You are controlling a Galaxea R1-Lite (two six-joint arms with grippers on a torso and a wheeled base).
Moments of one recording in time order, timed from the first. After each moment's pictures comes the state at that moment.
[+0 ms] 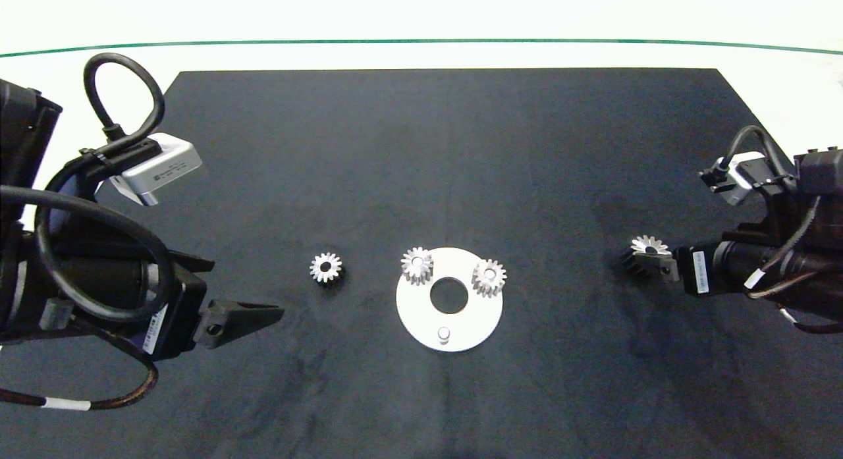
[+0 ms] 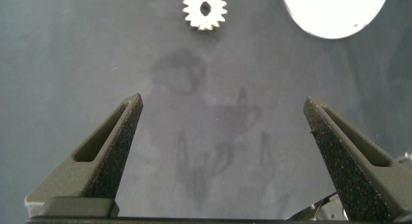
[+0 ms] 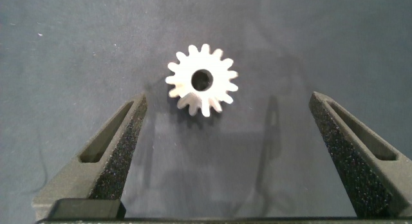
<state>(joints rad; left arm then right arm) -0.44 1.28 -1.11 0.49 -0.01 0.12 0.26 1.46 -0.86 -0.11 -0.30 -0.06</state>
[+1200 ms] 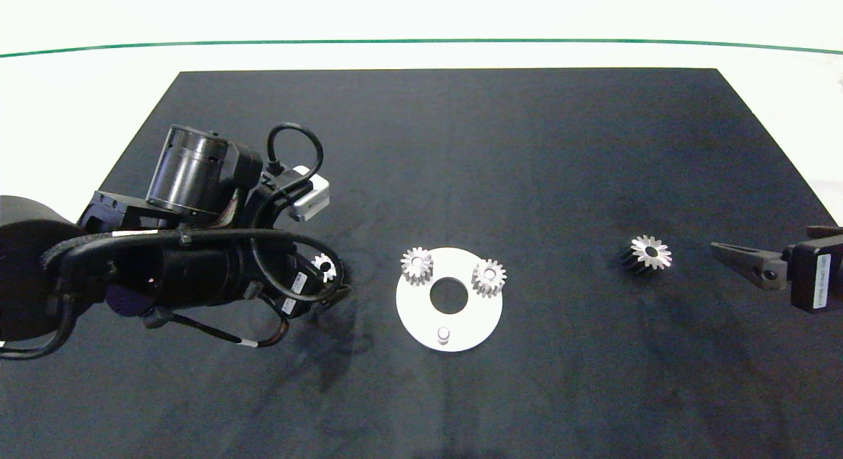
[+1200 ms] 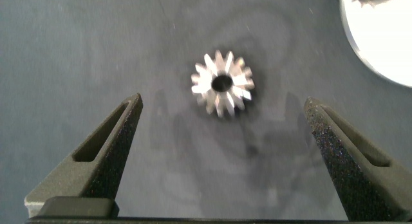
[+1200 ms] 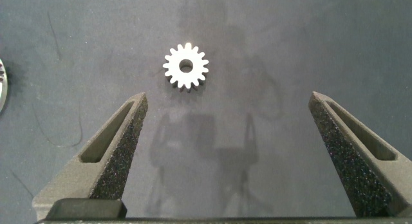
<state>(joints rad) -0.49 1.58 -1.06 0.09 0.14 0.29 0.27 1.16 -0.82 0.01 -0.29 -0.07</state>
